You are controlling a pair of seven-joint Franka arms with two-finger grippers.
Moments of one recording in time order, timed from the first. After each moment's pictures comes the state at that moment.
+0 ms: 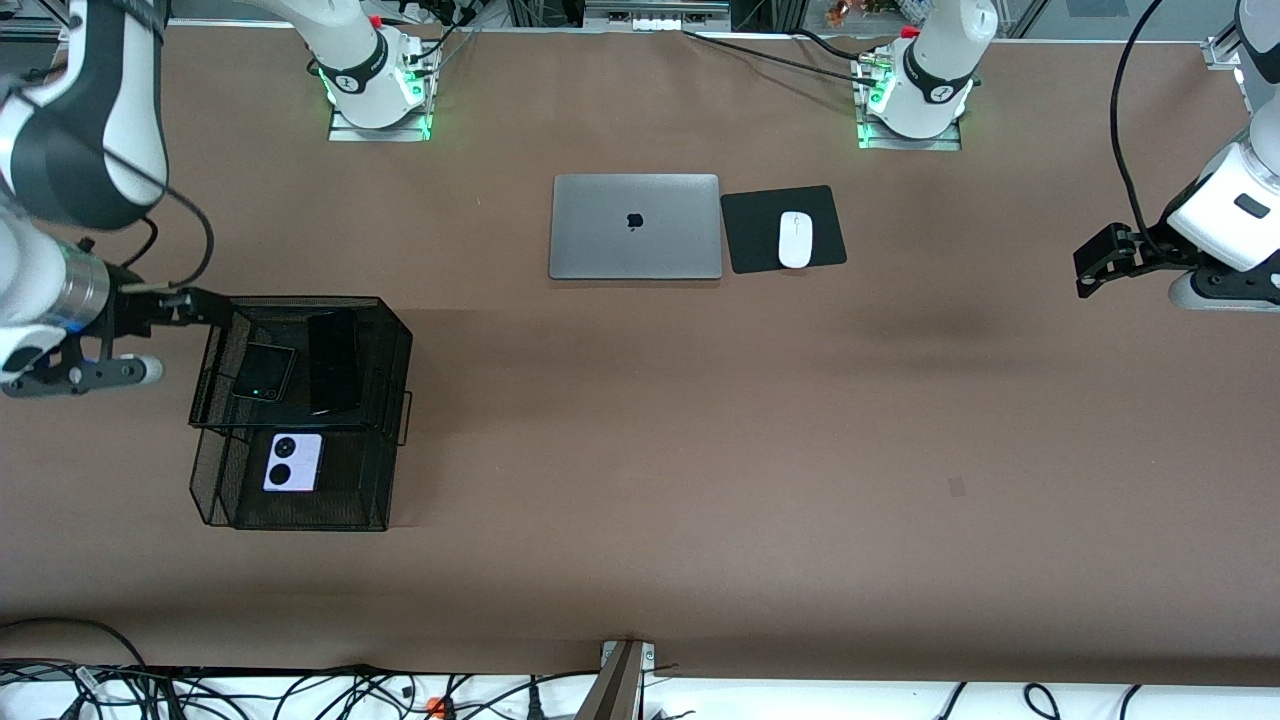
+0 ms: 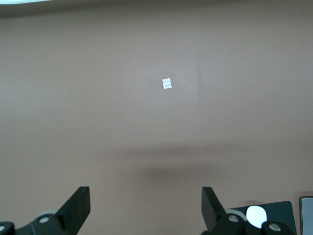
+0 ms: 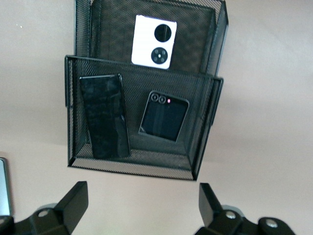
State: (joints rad) left arm -0.03 0.05 -0.03 -1.60 0.09 1.68 -0.01; right arm 0.48 0.29 -0.53 -1.49 0.07 1.58 -0.18
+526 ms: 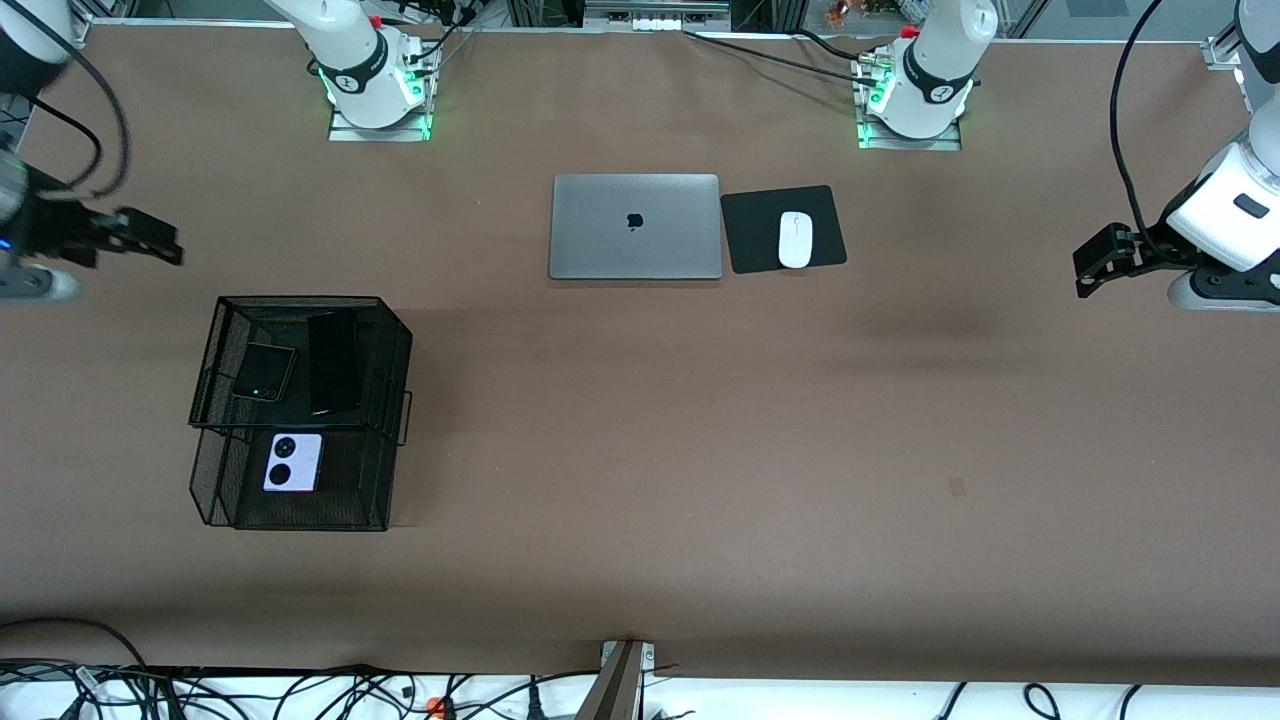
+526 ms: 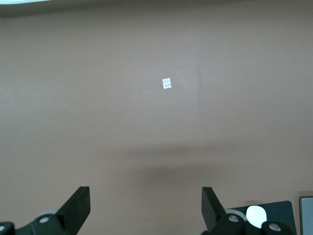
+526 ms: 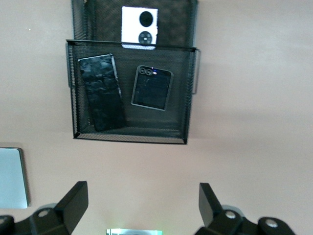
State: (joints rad) left arm -0.03 0.05 -0.03 -1.60 0.09 1.68 -0.01; right arm 0.04 0.06 -0.09 -1.59 -0.03 1.54 -0.09
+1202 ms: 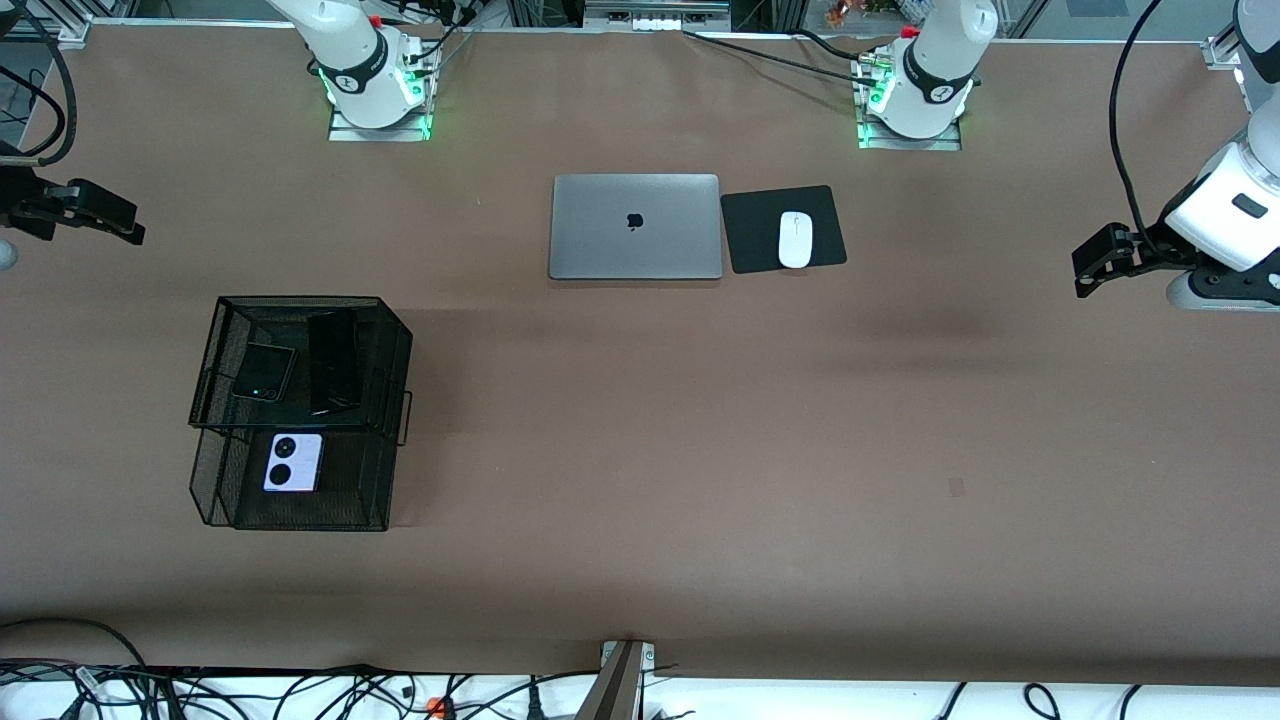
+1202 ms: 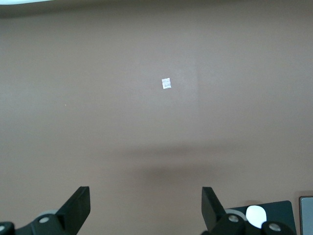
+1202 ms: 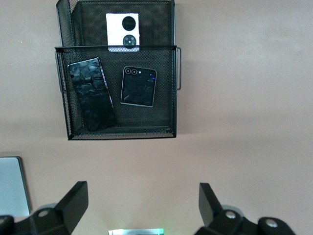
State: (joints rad) left arm -0.03 0.05 -0.03 -1.60 0.09 1.68 -0.01; right arm -0.01 0.02 -0.06 -1.60 -0.05 1.53 -0.04
